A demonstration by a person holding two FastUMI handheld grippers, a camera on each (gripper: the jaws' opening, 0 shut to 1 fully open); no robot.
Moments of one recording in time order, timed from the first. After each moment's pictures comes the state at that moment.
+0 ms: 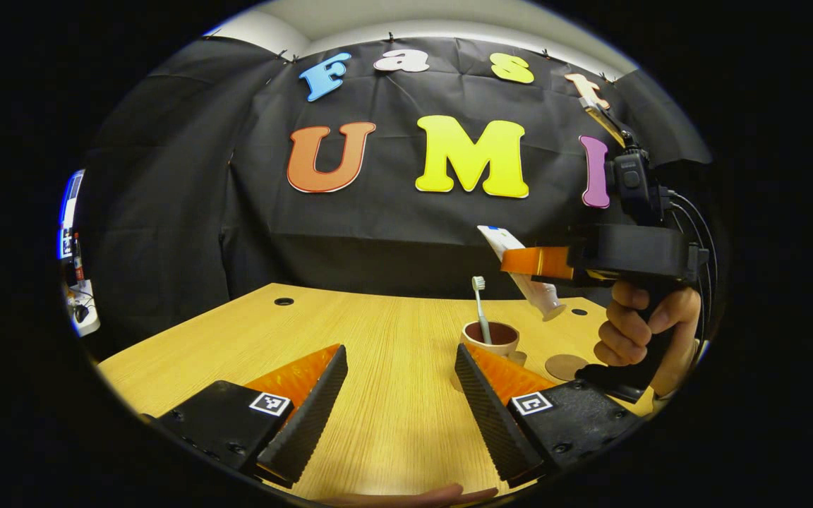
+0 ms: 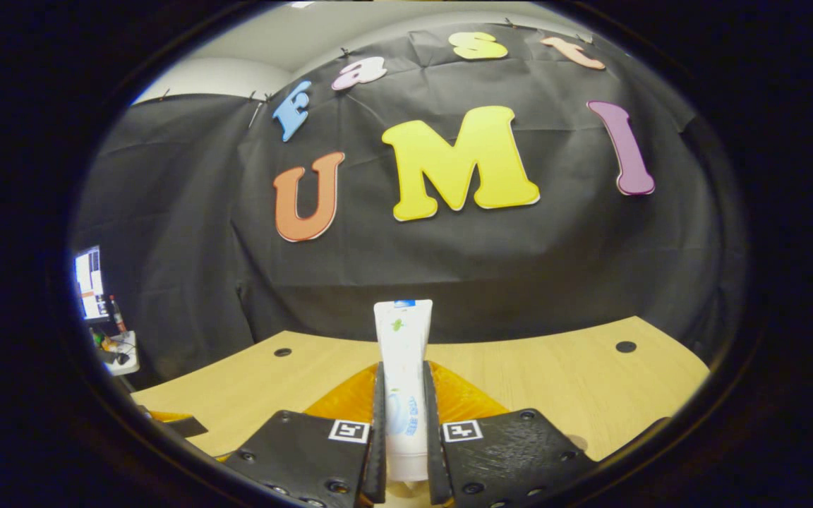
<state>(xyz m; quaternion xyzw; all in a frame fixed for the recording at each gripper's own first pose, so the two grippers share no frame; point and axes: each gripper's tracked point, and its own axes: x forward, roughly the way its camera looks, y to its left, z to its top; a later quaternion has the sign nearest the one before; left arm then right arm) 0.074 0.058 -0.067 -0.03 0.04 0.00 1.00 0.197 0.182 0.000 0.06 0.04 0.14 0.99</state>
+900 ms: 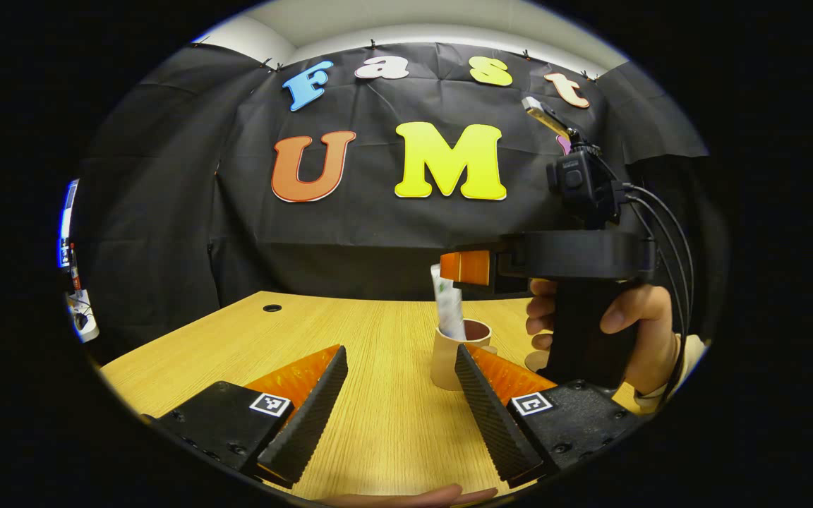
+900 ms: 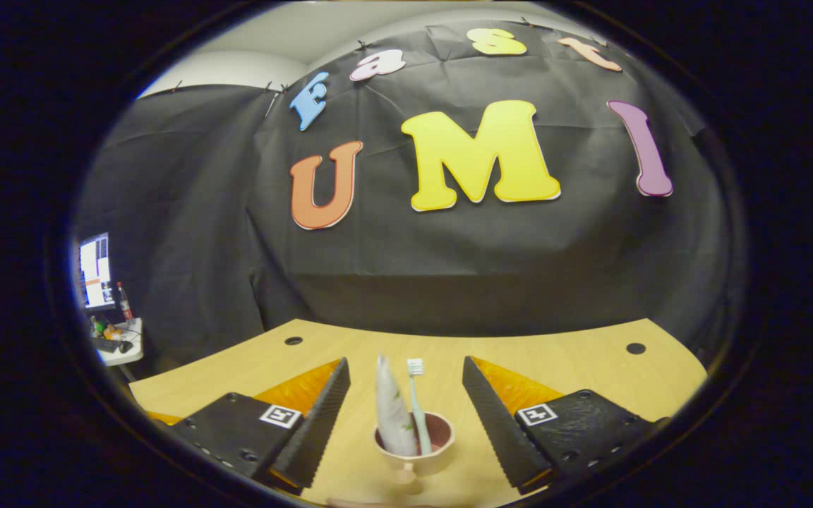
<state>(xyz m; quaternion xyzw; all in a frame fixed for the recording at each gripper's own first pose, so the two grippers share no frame) 0.058 0.035 -0.065 -0.02 0.02 -0.02 1.00 0.189 0.188 -0.007 0.02 0.05 0.16 0.99</state>
